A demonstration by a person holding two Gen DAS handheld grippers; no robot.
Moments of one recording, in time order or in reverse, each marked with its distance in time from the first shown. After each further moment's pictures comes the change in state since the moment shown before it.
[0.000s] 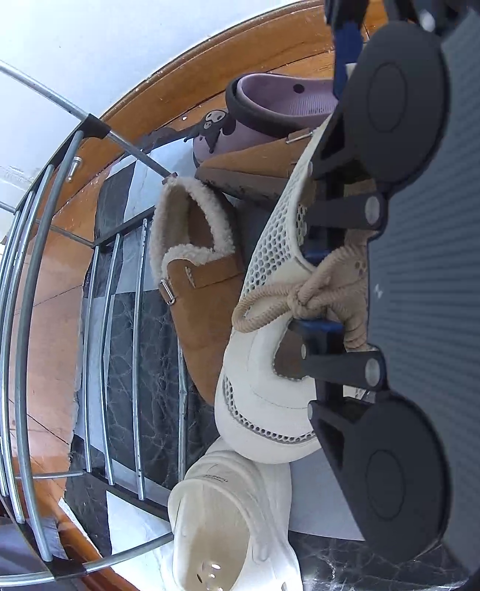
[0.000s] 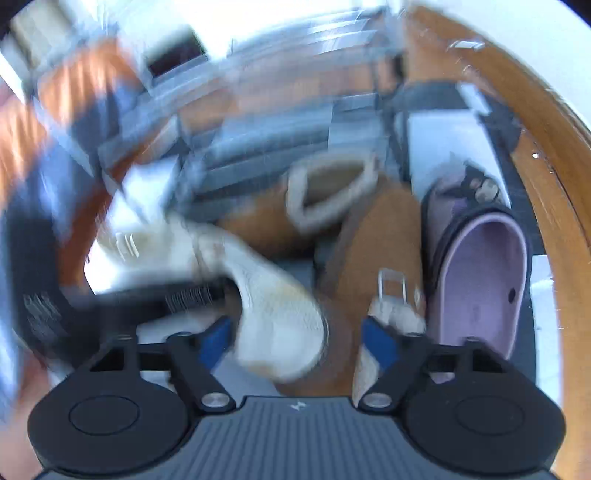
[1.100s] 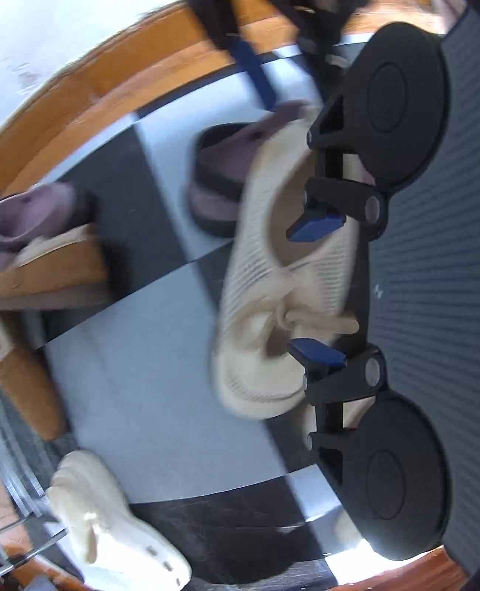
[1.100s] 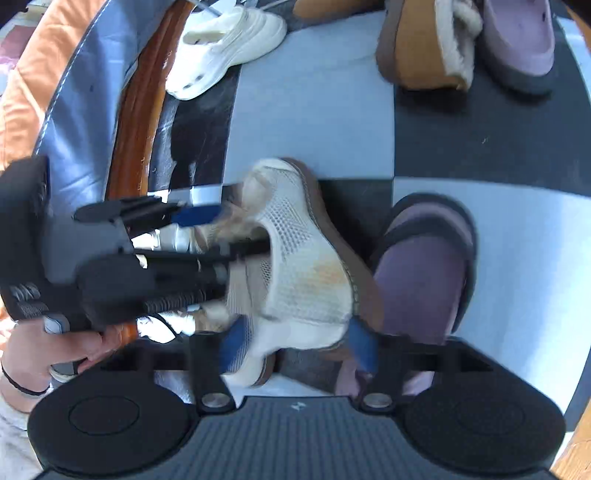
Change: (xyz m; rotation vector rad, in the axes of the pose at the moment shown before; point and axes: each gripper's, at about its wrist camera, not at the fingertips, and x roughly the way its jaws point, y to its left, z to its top) left arm -0.181 -0.008 -0.162 0.327 0.471 -0.065; right arm -0.094 0.047 -0.166 0.055 0.500 0.195
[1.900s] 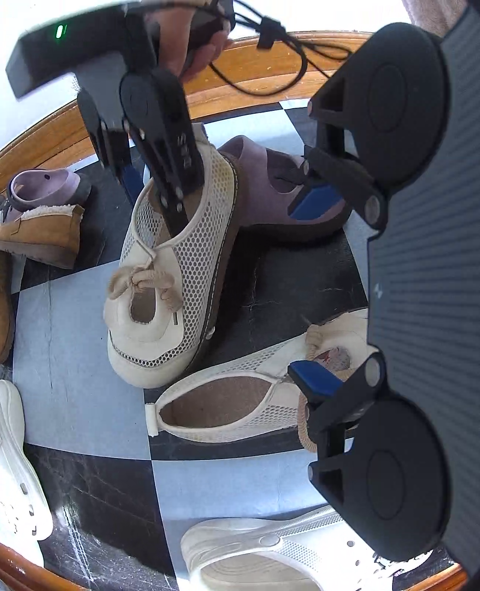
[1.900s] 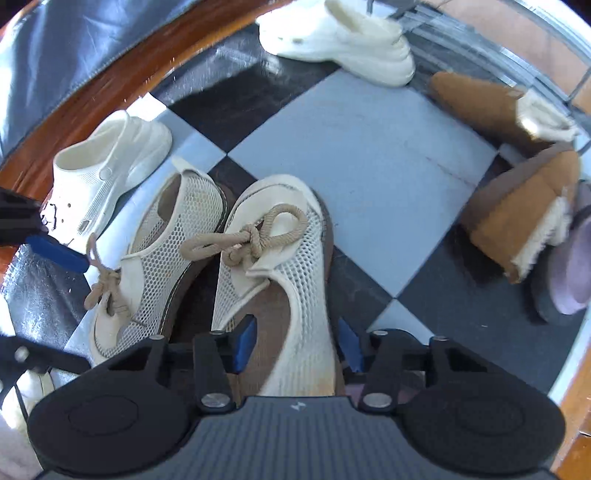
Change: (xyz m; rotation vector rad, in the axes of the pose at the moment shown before) left arm -0.031 0.054 -0.102 -0.273 -0.076 -0.141; right arm 0.091 0.080 0.031 -0.631 -0.023 -0.333
